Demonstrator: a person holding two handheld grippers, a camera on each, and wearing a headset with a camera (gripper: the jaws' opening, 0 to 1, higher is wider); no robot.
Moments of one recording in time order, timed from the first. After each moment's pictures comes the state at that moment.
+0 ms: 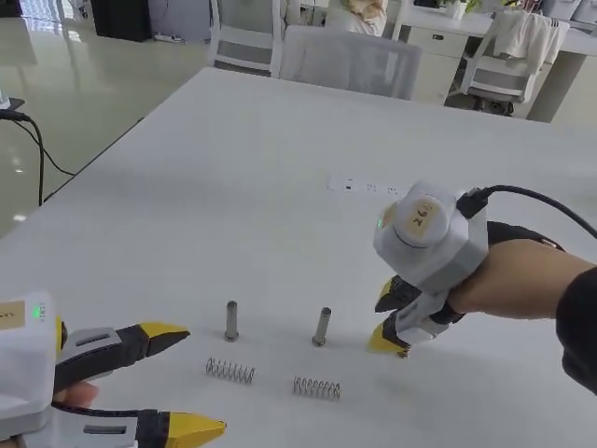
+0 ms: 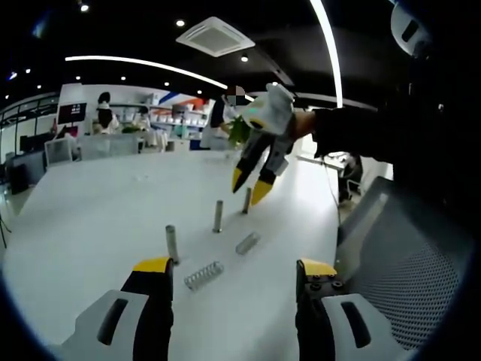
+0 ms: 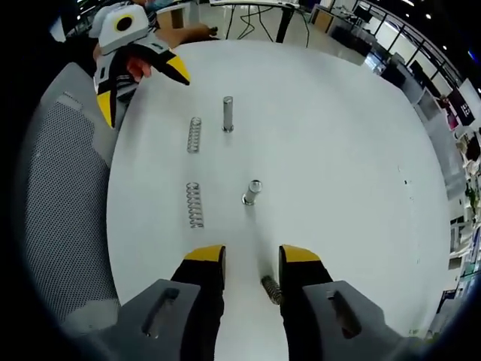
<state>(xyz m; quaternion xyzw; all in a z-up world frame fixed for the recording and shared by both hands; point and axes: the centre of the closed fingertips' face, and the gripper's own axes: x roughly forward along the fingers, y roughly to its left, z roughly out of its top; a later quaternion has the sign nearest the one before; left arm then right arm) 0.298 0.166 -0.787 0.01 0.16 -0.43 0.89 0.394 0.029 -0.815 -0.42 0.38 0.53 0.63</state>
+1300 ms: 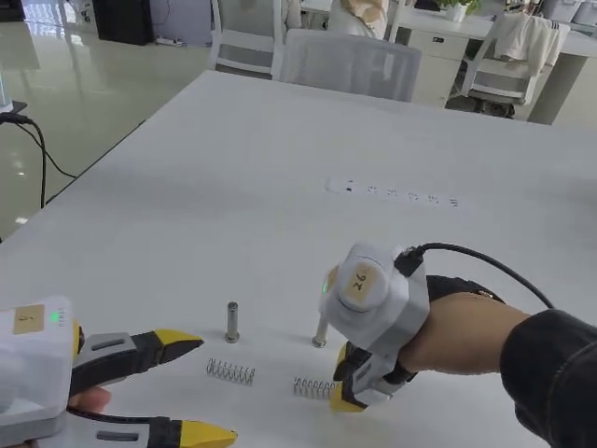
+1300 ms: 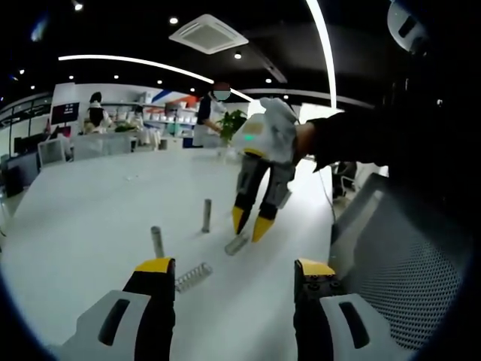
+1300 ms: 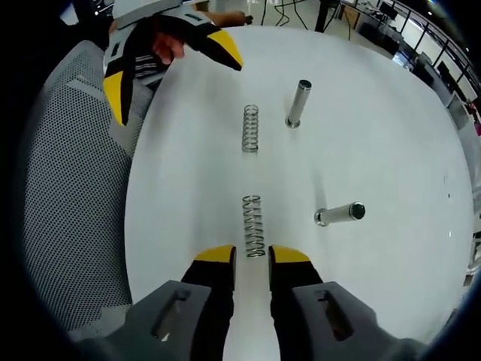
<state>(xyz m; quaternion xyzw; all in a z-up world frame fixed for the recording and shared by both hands) 0.292 0.152 -0.789 0.01 0.16 -0.45 0.88 0.337 0.057 -0.865 -0.41 0.41 0.58 0.57</state>
